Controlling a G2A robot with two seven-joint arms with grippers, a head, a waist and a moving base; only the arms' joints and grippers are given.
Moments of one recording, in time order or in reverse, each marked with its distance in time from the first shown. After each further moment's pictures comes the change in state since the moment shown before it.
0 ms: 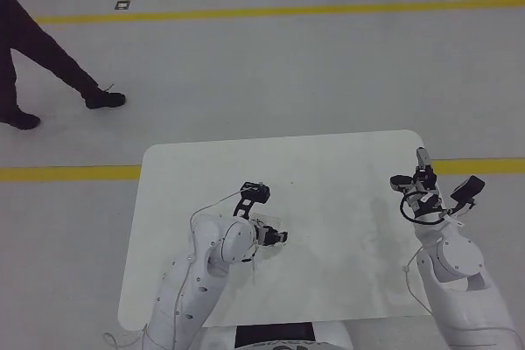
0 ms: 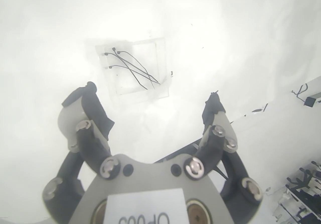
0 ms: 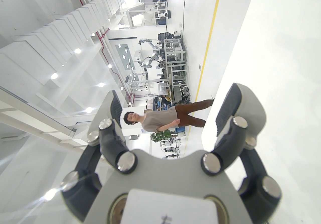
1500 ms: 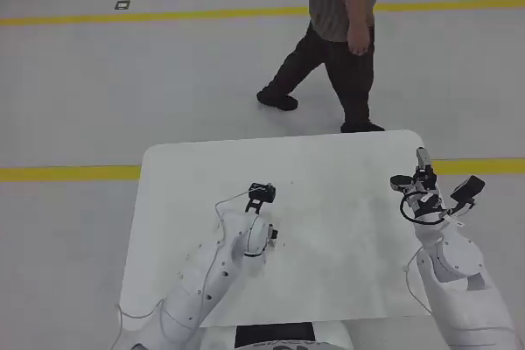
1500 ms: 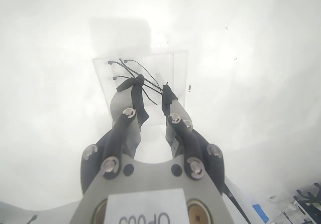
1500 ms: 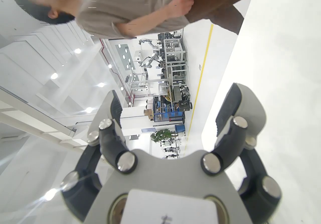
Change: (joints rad) left arm -0.161 0.006 0.148 0.255 0.019 0.150 0.030; right arm 0.000 0.000 0.000 0.000 0.000 0.000 0.000
